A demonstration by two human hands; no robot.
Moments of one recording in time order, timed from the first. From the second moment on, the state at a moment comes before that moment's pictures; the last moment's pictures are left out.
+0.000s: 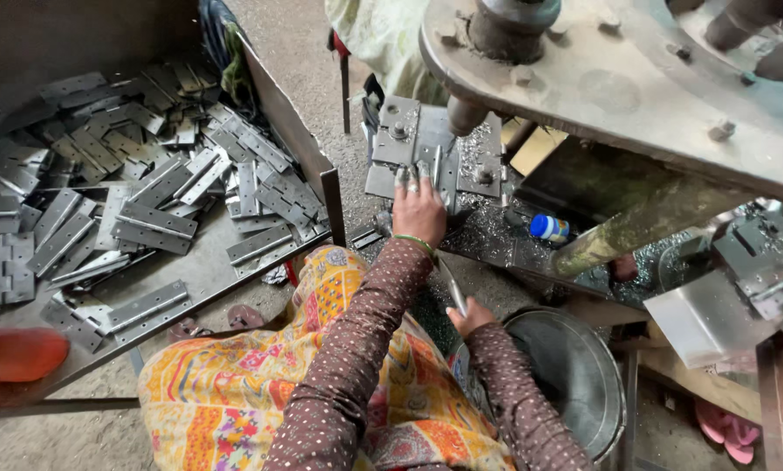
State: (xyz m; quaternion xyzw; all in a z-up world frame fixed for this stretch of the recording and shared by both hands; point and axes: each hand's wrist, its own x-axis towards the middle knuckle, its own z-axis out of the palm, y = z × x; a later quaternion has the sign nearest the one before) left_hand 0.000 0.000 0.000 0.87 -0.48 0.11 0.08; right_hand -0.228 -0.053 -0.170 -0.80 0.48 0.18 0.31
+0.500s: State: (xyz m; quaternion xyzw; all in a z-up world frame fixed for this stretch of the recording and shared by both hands) left_hand 0.008 0.009 0.009 0.86 -0.47 0.13 0.13; right_hand -0.229 -0.025 -0.240 -0.86 0.46 0.00 0.20
